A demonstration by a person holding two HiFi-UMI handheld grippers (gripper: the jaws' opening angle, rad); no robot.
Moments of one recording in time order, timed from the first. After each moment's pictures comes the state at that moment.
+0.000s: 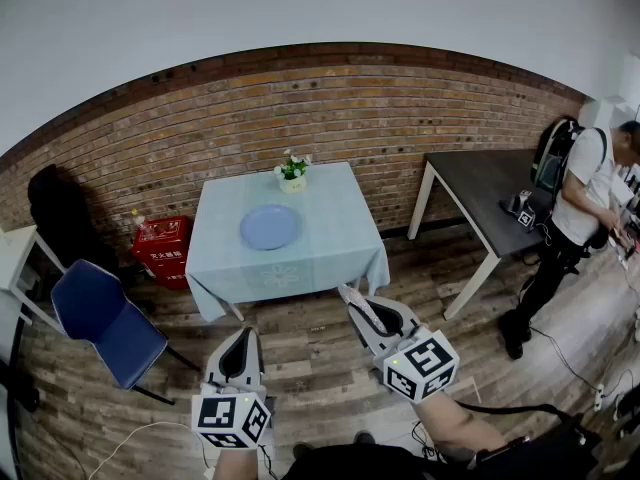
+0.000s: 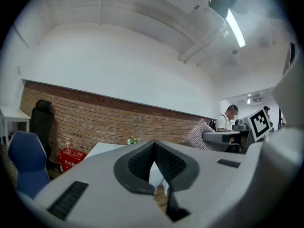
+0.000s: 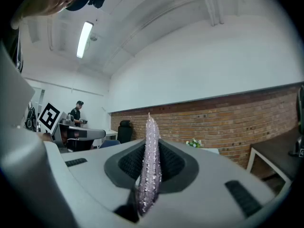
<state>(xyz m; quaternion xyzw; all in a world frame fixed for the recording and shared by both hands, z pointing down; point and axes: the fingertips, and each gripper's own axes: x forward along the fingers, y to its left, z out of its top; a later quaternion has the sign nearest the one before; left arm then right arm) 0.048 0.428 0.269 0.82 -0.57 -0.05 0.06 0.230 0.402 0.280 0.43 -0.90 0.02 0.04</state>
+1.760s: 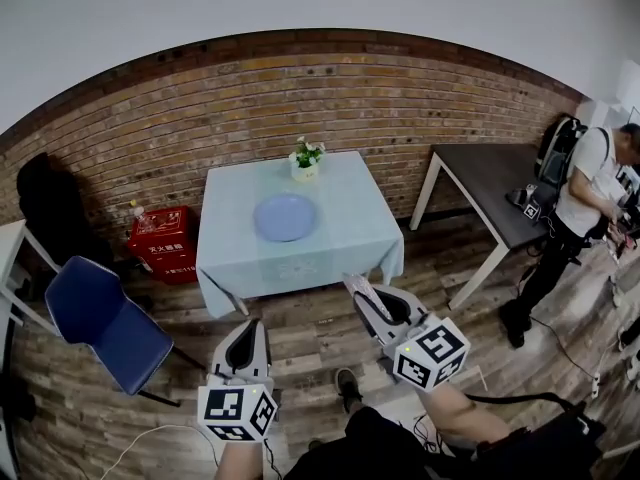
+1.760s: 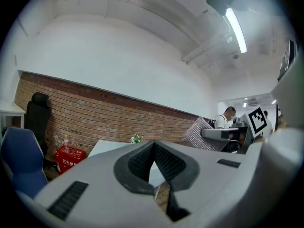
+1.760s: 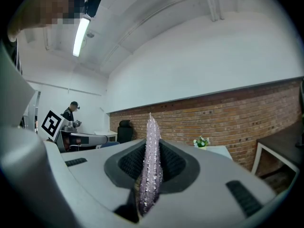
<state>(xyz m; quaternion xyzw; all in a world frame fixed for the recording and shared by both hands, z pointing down) -0.039 0.385 0.294 0.83 -0.55 -0.05 0.07 0.140 0.367 0.295 0.44 -0.90 0.04 0.03</state>
